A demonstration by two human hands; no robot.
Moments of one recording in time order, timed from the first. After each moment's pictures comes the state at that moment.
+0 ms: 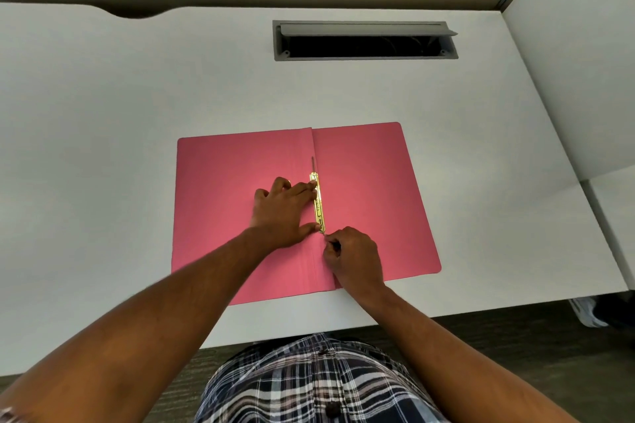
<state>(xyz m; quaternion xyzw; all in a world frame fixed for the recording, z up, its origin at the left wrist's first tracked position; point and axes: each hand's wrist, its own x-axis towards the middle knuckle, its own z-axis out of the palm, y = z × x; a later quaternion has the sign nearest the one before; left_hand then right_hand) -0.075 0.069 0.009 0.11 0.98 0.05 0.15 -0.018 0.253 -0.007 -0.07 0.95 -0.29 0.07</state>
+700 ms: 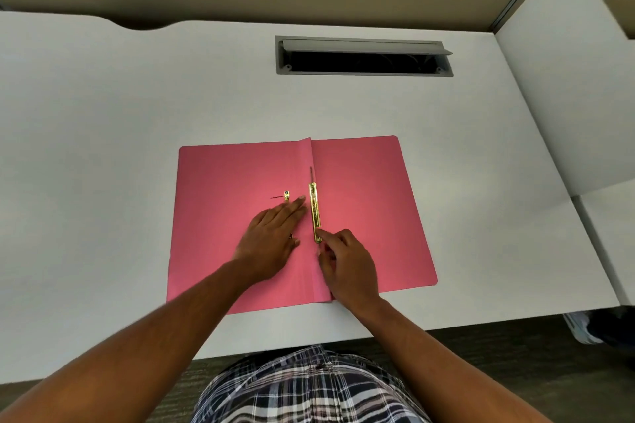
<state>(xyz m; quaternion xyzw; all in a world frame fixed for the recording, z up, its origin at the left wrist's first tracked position) -0.038 0.047 -0.022 0.14 0.97 0.18 0.10 -0.016 0.252 -0.010 -0.12 0.95 -0.29 0.05</state>
